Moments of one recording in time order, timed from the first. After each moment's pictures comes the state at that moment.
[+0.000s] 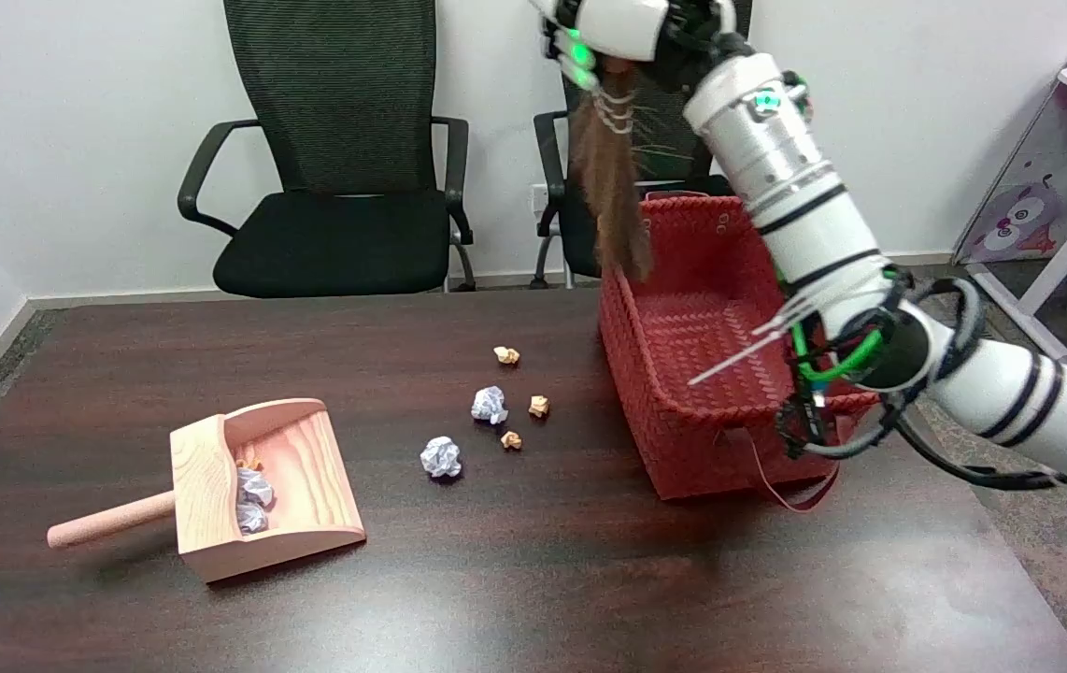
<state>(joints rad) 0.60 -0.73 0.80 -1.78 1.52 -0.62 -2.54</state>
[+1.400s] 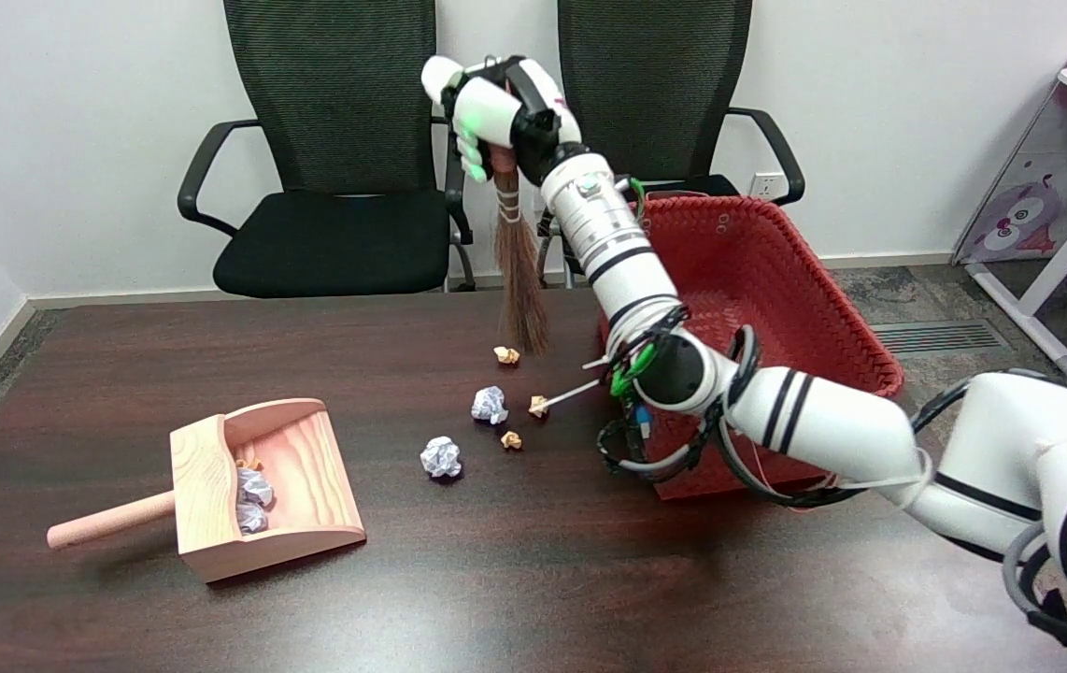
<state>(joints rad) 0.77 -1.18 0.56 -1.20 1.65 -0.73 -2.56</state>
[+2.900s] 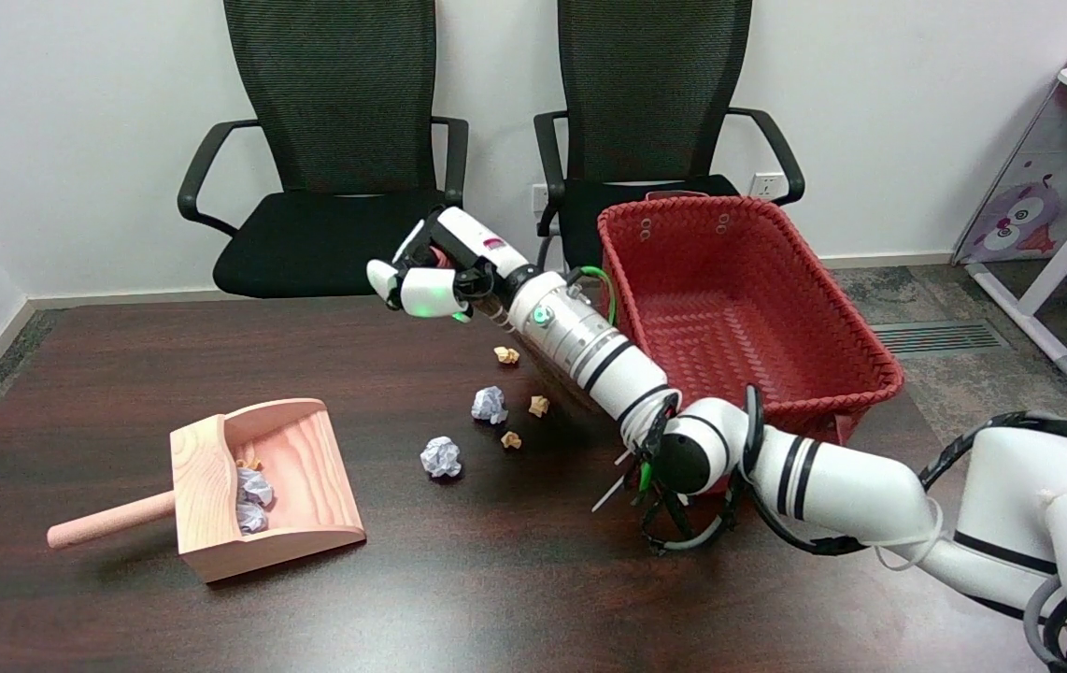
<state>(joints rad) 0.63 -1.17 0.54 -1.13 1.15 -0.55 -2.56</state>
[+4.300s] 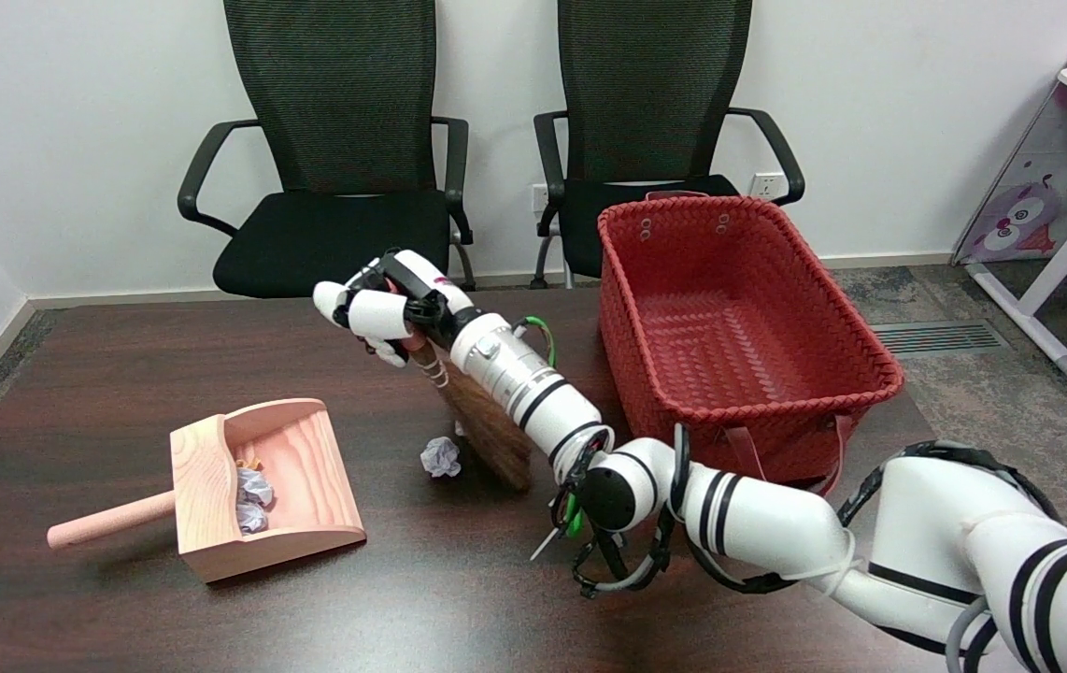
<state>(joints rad) 0.62 -1.40 0.55 -0.92 1.15 -0.55 -2.28</state>
